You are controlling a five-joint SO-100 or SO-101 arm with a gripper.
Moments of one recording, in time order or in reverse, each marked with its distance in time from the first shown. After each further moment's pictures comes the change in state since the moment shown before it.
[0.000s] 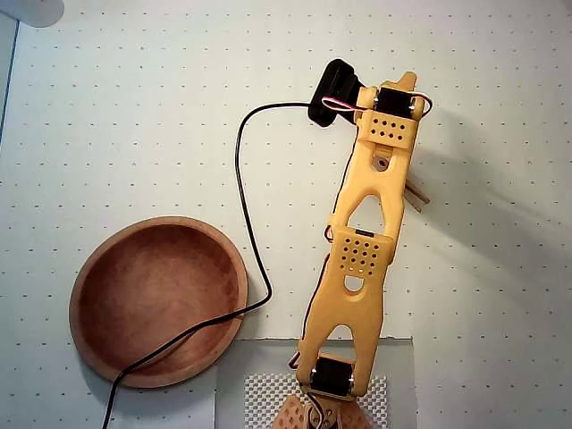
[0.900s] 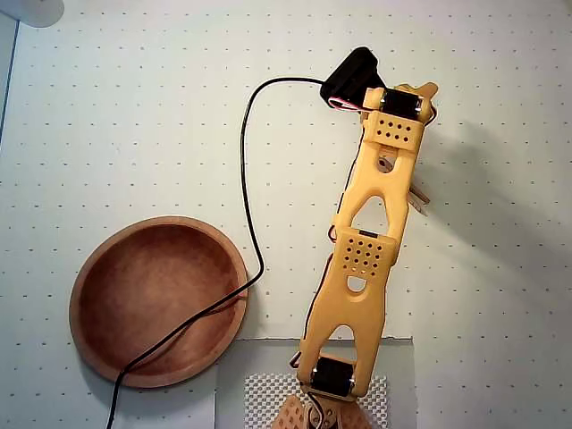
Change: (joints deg) arm 1.1 0.0 0.0 0.0 16.8
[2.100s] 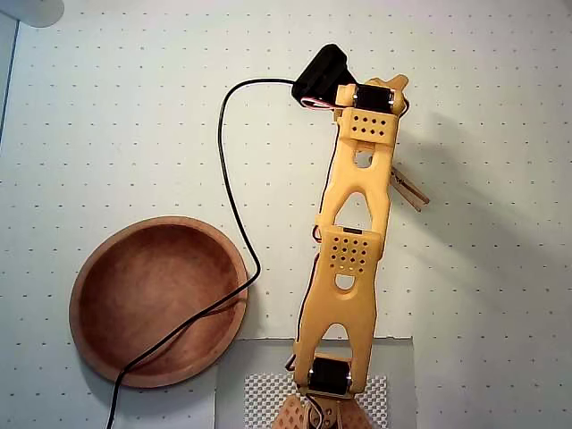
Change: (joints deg) arm -6.6 0.0 0.0 0.0 0.1
